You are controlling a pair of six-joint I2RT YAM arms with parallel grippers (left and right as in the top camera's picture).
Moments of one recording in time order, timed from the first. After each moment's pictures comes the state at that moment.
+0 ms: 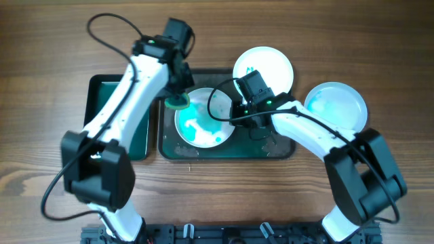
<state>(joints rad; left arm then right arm) -0.32 1.88 1.63 -1.14 -0.08 -0.62 0.53 1.80 1.06 -0.41 -0.16 0.63</state>
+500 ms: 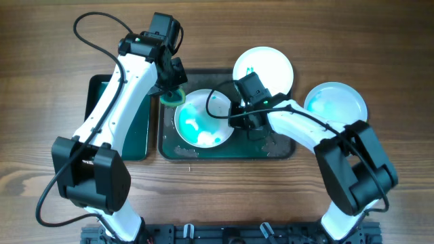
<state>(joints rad) -0.28 1.85 1.63 -1.14 -0.05 -0.59 0.53 1.88 1.06 -0.38 -0.22 0.68</state>
